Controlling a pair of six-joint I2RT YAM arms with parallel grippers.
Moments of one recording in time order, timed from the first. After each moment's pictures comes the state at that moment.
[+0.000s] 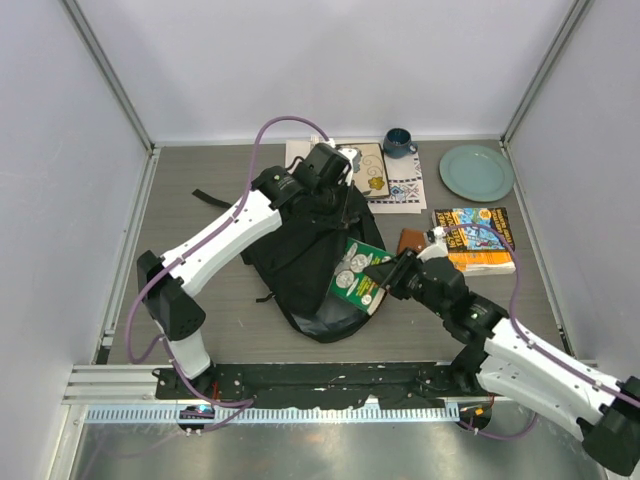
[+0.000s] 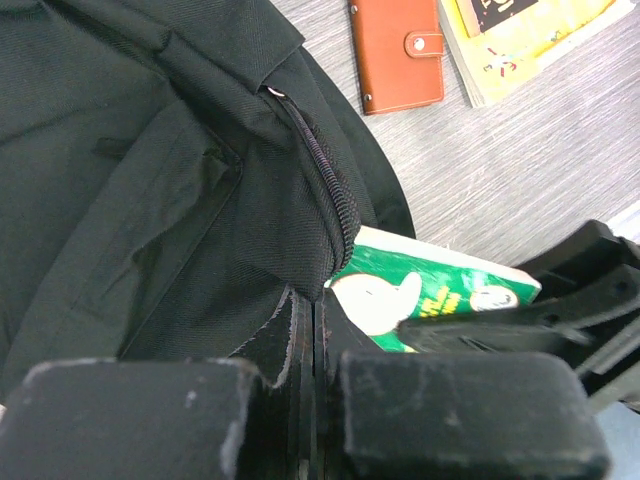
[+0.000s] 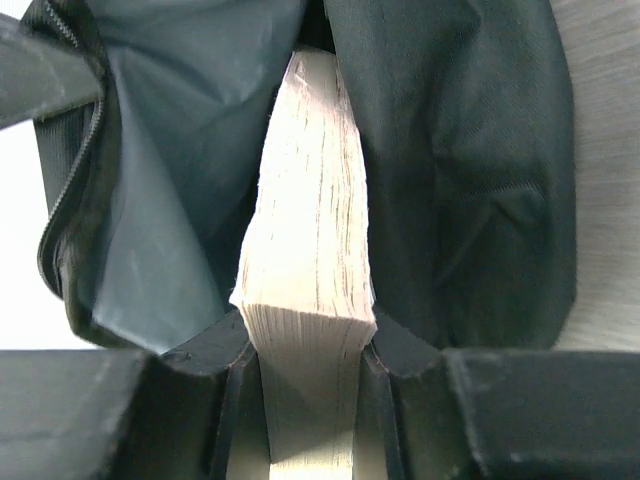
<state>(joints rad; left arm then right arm) -0.82 1.76 1.83 -0.91 0.03 -0.43 0.74 0.68 0.44 -0.14 0.08 1.07</state>
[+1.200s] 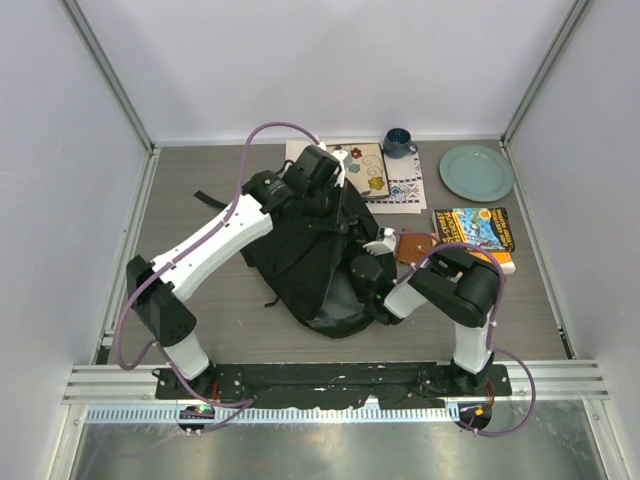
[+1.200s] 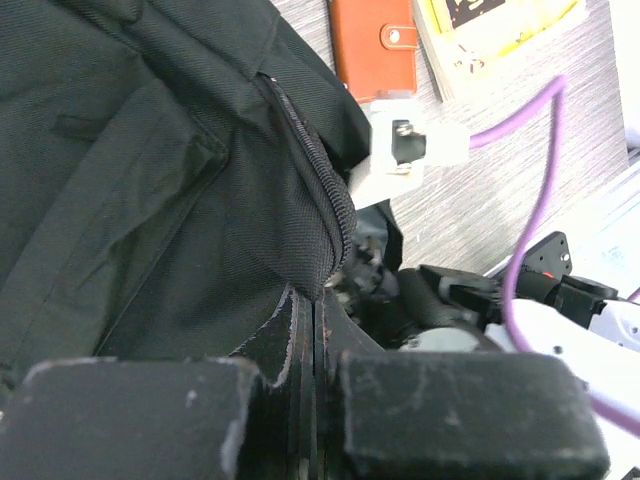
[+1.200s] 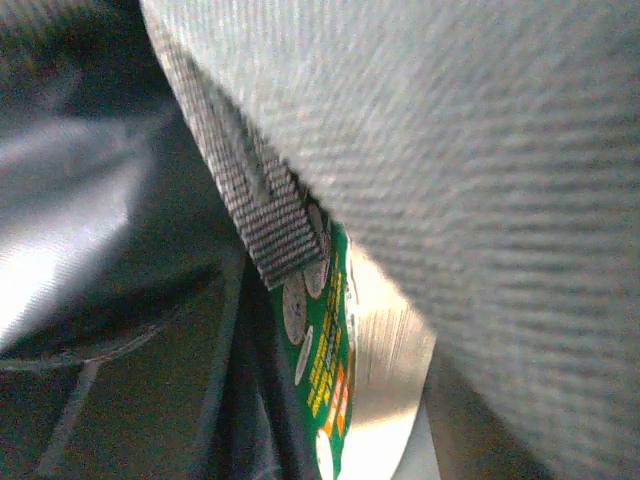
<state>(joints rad) -0.80 1.71 1.77 -0.87 0.10 -0.50 0.88 1.93 0.58 1.23 0.61 1.08</state>
